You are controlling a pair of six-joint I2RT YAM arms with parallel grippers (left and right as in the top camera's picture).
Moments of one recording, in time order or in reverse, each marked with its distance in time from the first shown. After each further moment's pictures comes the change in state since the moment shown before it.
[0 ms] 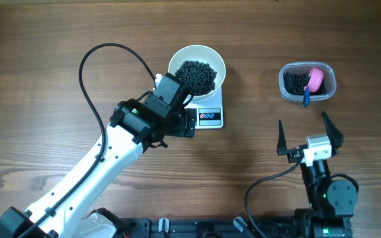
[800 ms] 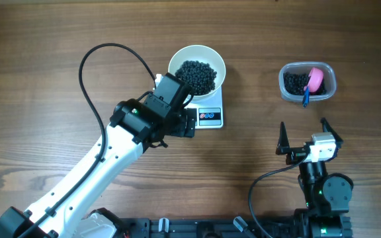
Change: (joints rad) left arm 0.000 0.000 0.000 0.000 0.000 0.000; right arm 0.000 -0.036 -0.039 -0.095 0.079 0.174
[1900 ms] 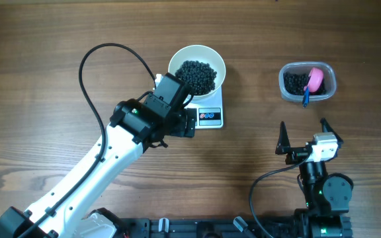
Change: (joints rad) left arm 0.000 0.000 0.000 0.000 0.000 0.000; right arm 0.000 0.000 0.000 0.000 0.000 0.050
